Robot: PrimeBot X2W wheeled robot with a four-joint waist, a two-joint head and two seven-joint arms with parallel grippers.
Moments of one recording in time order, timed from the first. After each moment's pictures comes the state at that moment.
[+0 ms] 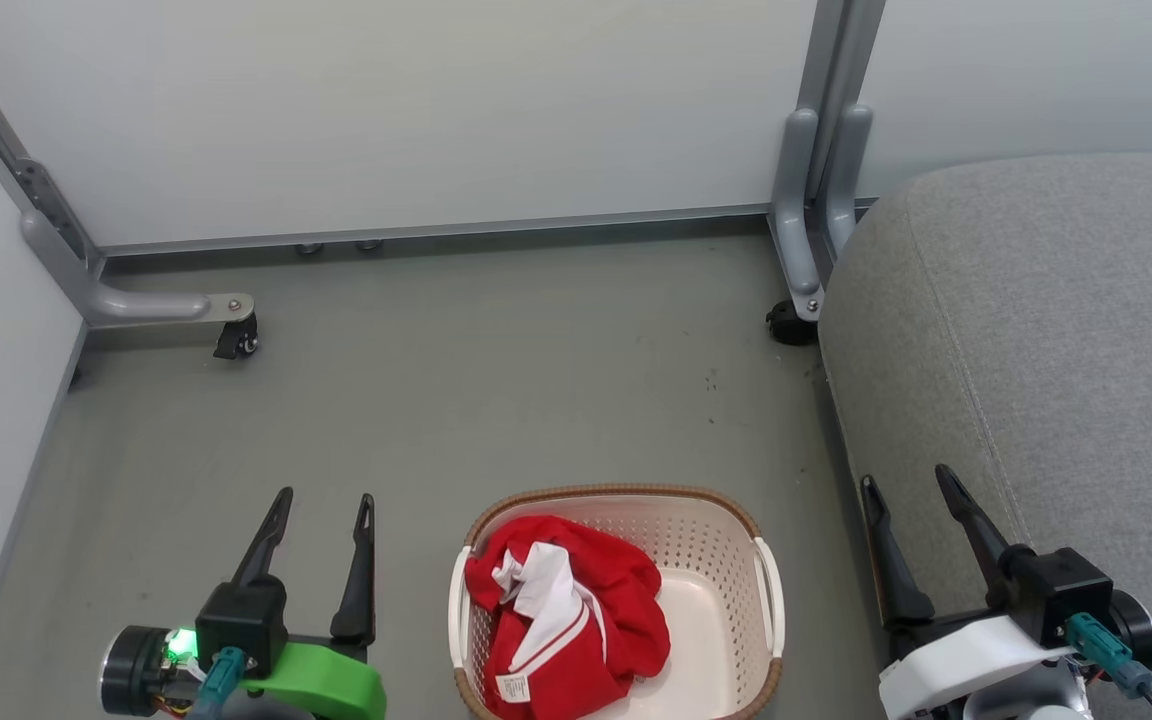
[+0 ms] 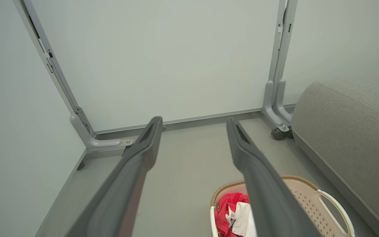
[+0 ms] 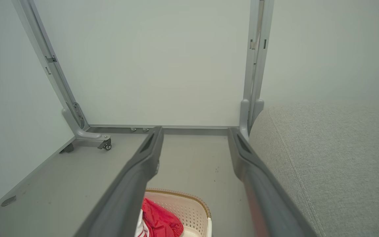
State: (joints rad) left arm -0.03 0.08 -0.12 0.26 -0.06 -0.08 -0.26; right arm 0.07 -0.05 0.06 0.07 0.10 0.13 -0.20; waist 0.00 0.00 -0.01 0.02
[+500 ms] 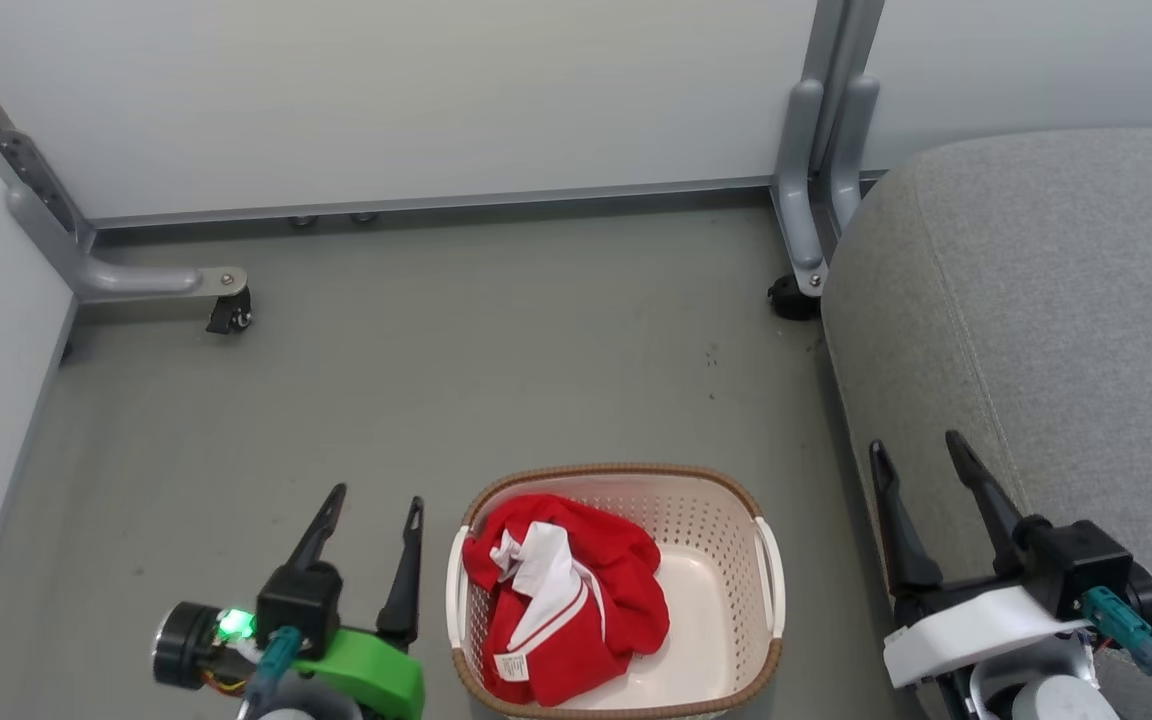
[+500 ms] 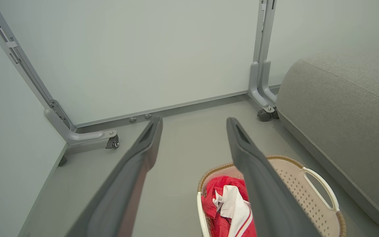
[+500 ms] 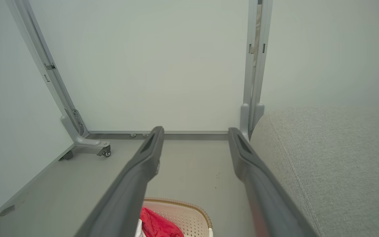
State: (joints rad) left arm -0.07 0.06 -0.17 0.33 -0.04 -0.10 -0.26; right arm 0.04 -0.05 0.05 0.05 0.12 0.13 -0.20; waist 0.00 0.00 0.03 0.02
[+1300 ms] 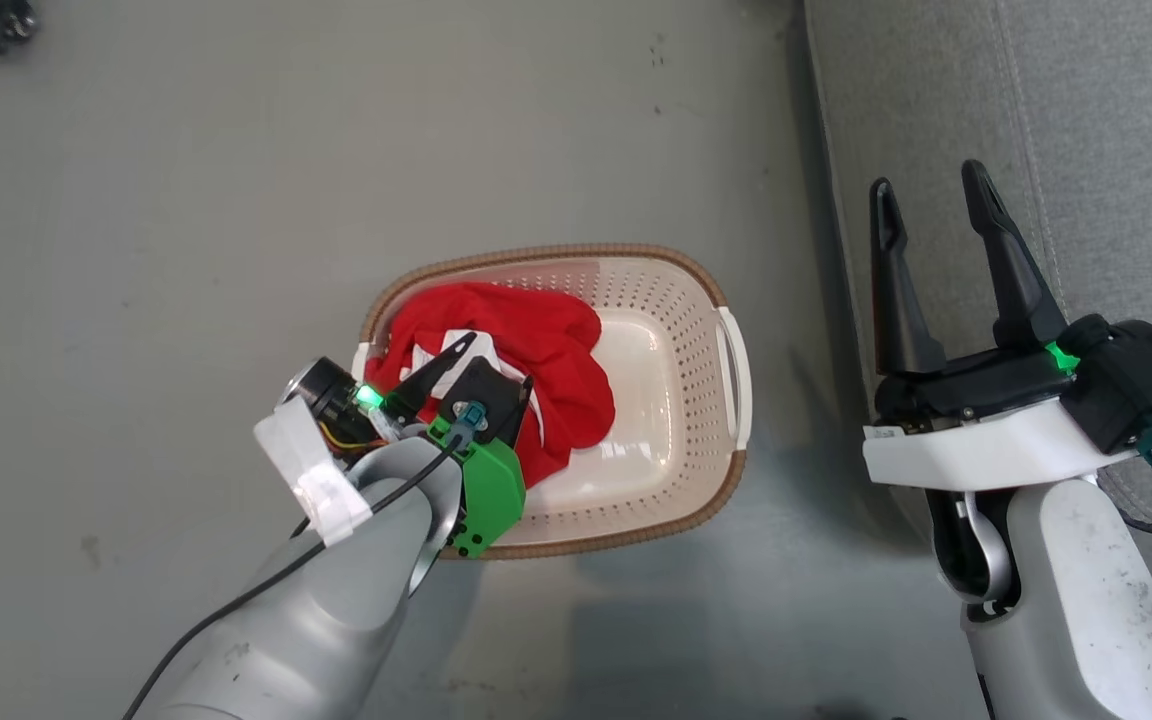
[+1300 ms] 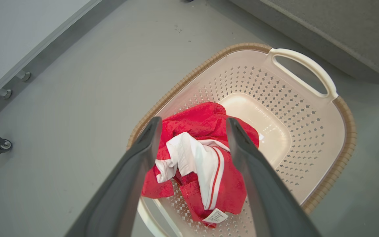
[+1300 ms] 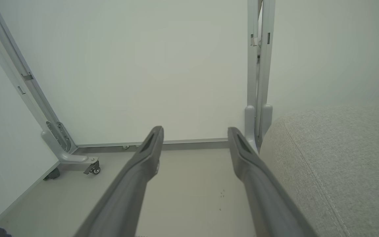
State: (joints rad) left arm -0.72 0.05 -0.72 0.95 -0.10 -0.04 -0.17; right arm -0.29 -0.05 0.10 -0.06 0.18 0.13 -0.26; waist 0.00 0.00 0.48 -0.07
